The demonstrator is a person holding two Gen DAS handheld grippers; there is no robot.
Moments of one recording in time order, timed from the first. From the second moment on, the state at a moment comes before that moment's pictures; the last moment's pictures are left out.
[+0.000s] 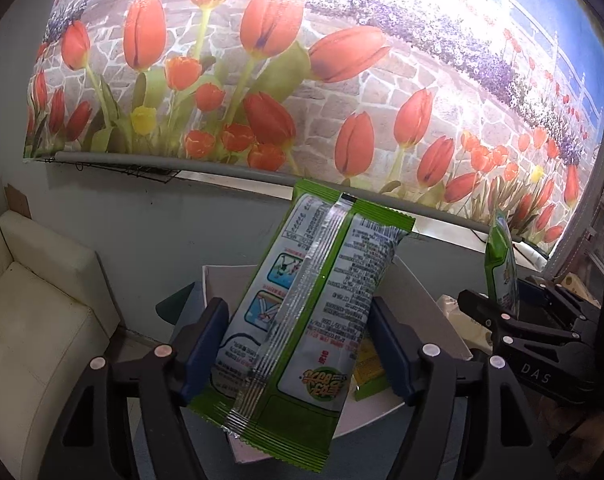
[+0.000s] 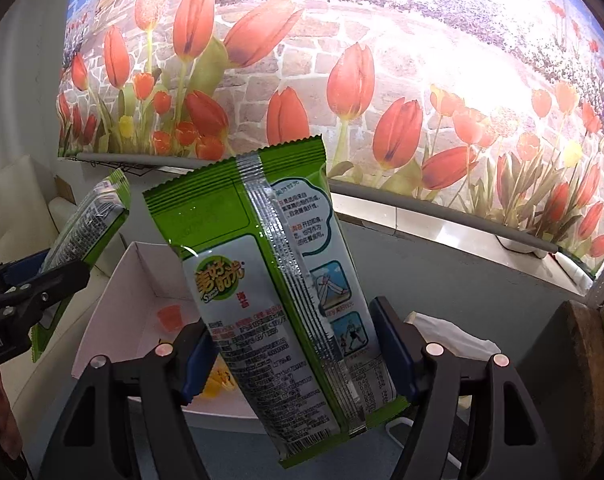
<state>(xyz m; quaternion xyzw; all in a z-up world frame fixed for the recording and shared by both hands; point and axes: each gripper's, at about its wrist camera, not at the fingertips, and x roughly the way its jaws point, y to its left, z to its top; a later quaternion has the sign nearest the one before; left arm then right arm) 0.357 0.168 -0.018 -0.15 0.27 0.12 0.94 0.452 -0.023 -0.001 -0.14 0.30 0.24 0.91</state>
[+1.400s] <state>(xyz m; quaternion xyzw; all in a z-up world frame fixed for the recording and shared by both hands) 0.195 0.063 0.022 -0.08 0.25 0.08 0.96 0.275 -0.151 0.006 -0.03 0.31 0.16 0.94</state>
